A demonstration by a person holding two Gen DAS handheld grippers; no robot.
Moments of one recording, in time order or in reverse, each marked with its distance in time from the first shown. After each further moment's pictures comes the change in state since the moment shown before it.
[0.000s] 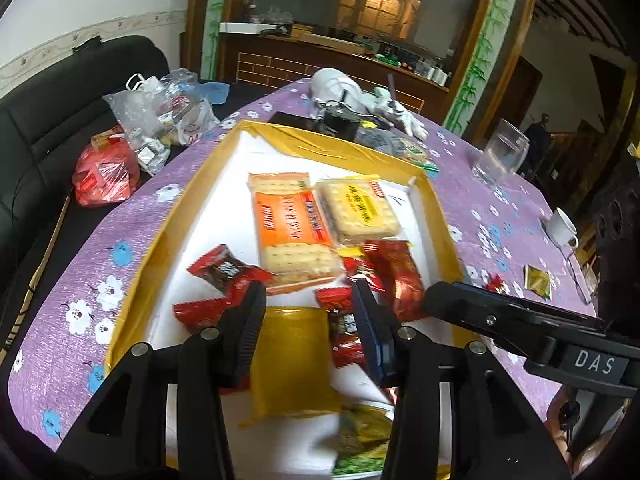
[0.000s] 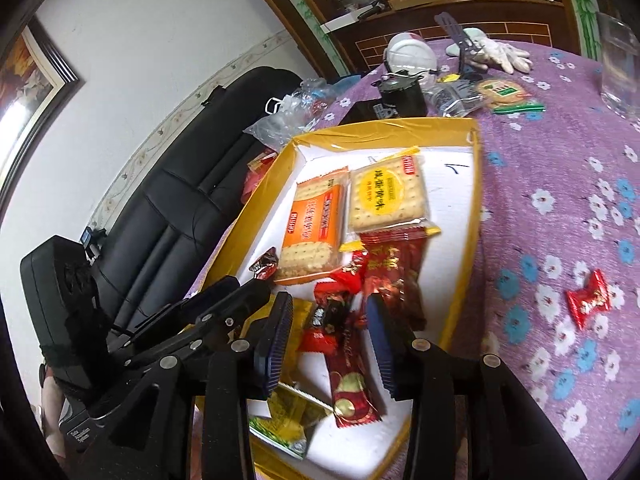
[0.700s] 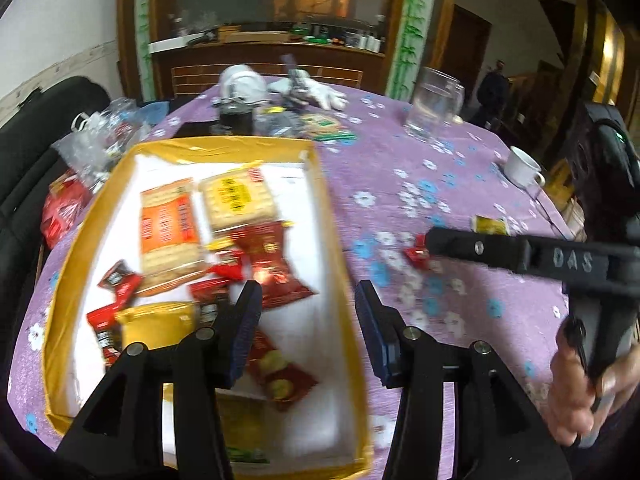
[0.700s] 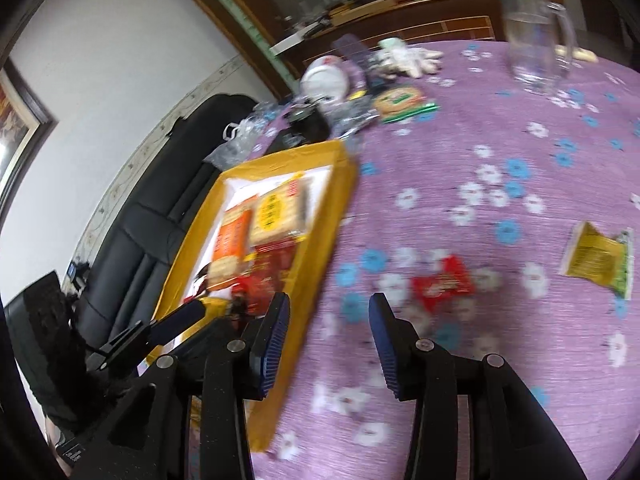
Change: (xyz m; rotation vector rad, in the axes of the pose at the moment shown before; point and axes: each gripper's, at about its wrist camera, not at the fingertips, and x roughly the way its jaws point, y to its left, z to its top) left arm -0.001 -0.106 -0.012 0.224 0.040 -0.069; right arm -0.070 -0.095 -0.003 0.121 -0.052 -0.080
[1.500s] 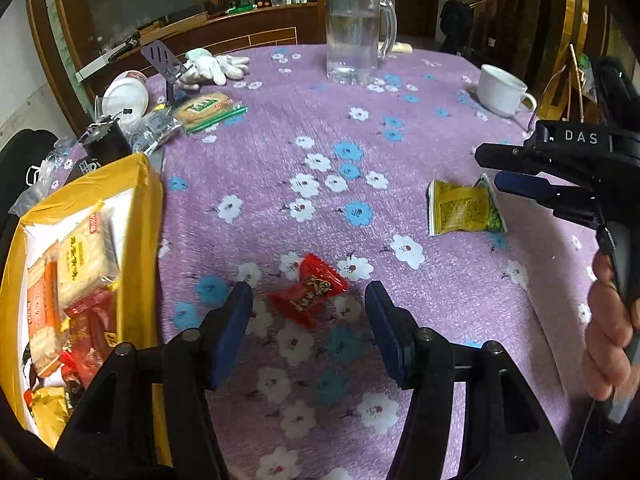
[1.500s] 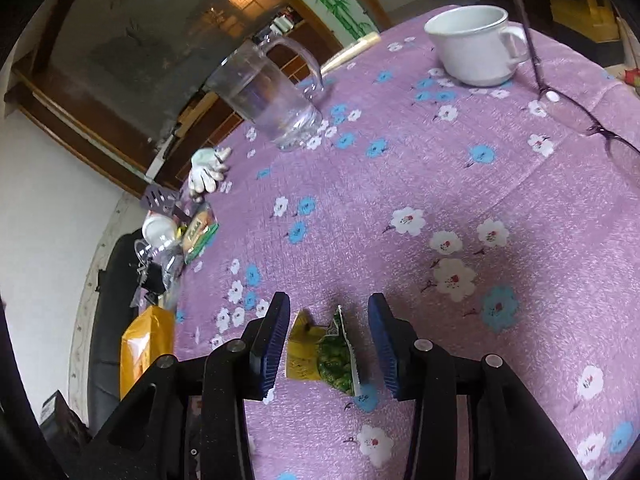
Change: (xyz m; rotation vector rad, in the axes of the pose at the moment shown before) left arm 0.099 -0.116 0.026 0.224 0.134 0.029; right arm -0.059 -0.200 0.024 0.461 -0.226 -0.191
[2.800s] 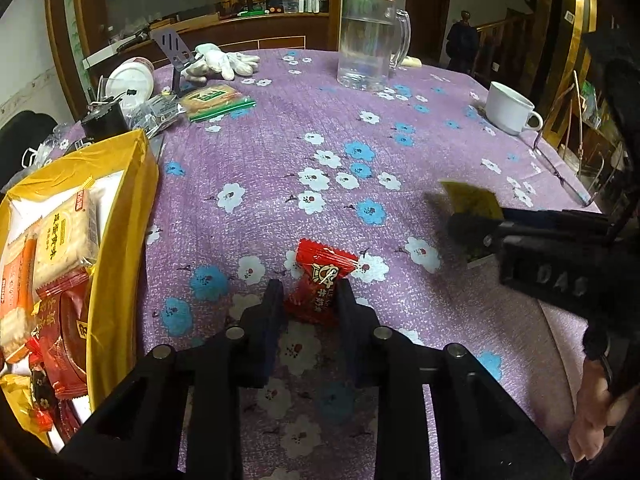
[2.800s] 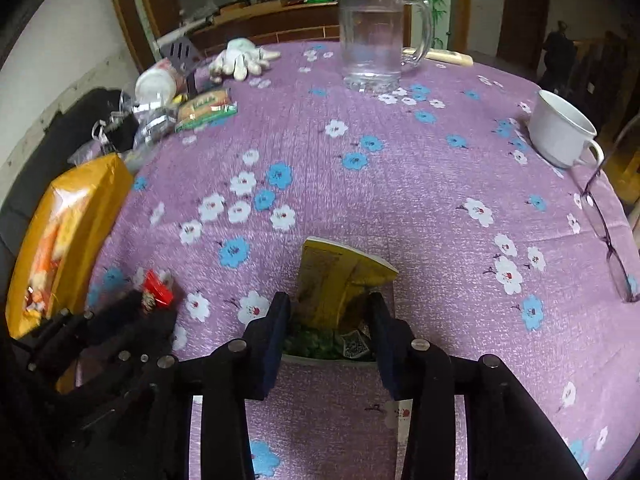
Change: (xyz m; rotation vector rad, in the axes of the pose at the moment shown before) left arm 0.012 0.011 -0.012 -0.079 -0.058 -0.051; right arm 0.020 0.075 -0.062 -0.497 0.083 -0.276
